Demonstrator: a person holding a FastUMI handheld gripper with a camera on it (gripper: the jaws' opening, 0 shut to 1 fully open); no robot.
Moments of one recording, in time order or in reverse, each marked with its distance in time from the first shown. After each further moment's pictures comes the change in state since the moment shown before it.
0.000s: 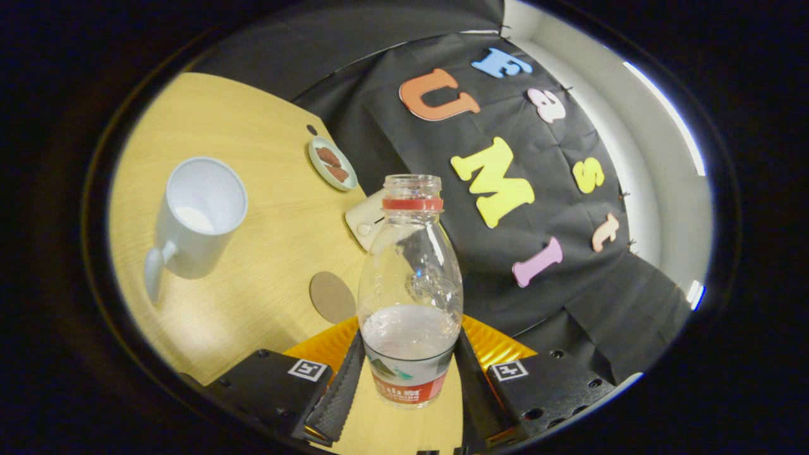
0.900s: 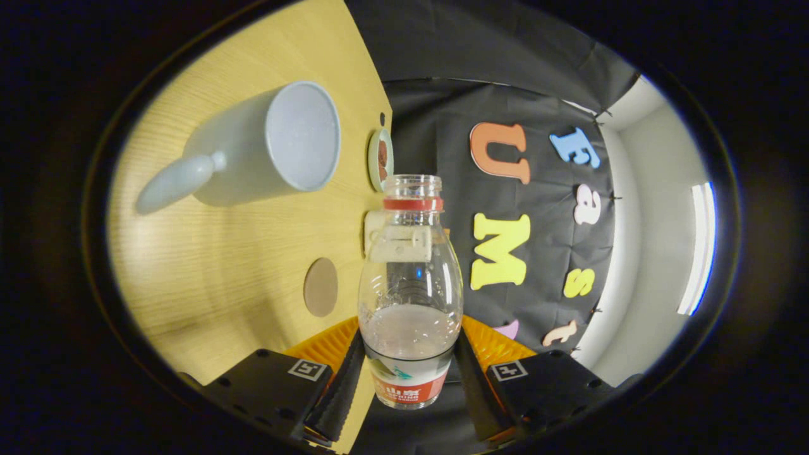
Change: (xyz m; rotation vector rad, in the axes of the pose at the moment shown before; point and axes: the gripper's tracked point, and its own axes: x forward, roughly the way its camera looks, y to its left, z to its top) arm -0.002 0.020 0.026 -0.511 -0.140 -0.063
